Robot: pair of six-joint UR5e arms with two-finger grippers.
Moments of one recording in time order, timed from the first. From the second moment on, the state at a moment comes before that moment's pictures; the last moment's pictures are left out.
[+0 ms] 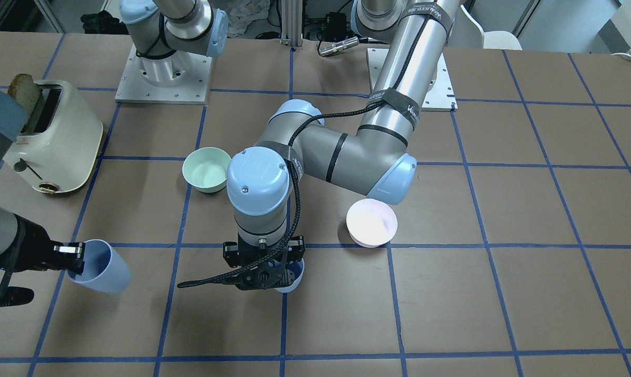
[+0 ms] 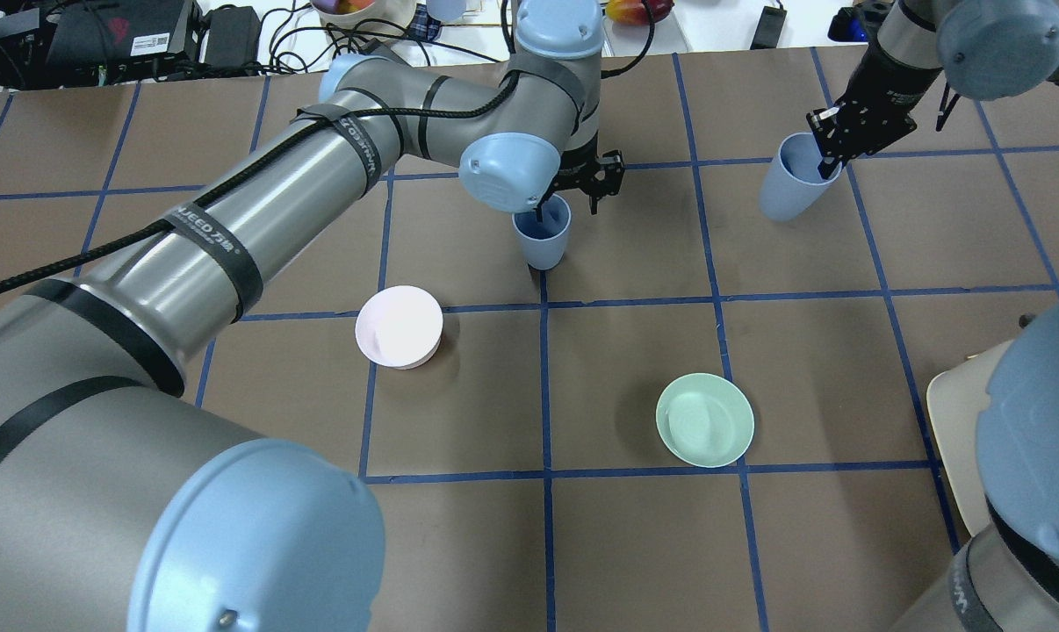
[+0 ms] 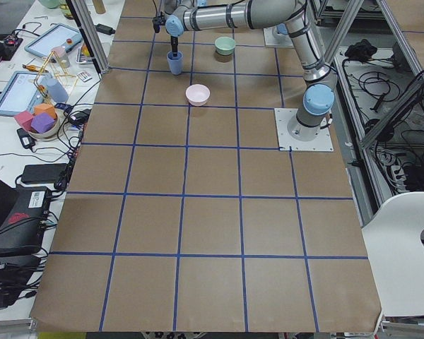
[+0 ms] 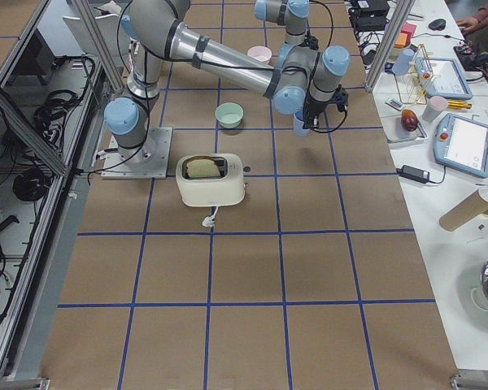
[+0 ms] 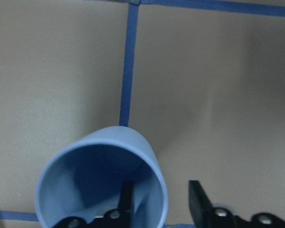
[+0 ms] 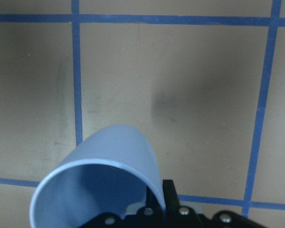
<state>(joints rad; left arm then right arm) -1.93 -2.20 -1.22 -1.19 1.57 -0.45 1.35 -1.12 1.40 -1.76 -1.48 -0.26</state>
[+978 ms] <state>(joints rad) -1.74 -1.80 -1.33 -1.45 1.58 -0.12 1.71 -1.15 1.29 -1.67 -1.36 0.40</state>
